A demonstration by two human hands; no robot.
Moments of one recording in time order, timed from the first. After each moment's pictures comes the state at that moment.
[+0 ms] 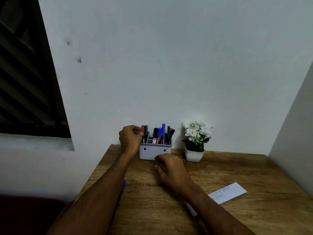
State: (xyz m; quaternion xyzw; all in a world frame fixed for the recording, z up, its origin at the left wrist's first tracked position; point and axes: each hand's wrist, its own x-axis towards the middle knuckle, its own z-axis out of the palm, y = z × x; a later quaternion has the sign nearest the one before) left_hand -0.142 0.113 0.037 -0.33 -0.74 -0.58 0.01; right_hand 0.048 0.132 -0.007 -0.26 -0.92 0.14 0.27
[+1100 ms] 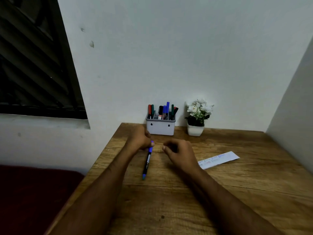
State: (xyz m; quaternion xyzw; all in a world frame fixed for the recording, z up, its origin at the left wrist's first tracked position) left_hand -0.079 0.017 0.026 -0.41 -0.84 -0.32 -0.16; right_hand 0.095 0.070 -0.012 -0.31 -0.84 0.28 0.34
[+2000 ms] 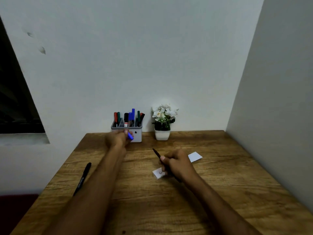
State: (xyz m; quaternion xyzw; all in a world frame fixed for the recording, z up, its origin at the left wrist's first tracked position) left_hand -0.029 0.085 0.026 -0.10 -0.61 -0.73 -0.30; right_hand 0.188 0.089 0.003 -0.42 -0.68 0.52 0.30
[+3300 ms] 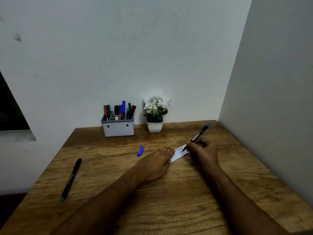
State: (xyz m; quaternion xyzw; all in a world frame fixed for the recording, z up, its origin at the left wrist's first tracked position) left_hand 0.069 0.080 -0.050 -0.81 -0.57 -0.15 -0.05; right_hand 0.267 0.136 -0.025 -0.44 -0.57 0.45 0.53
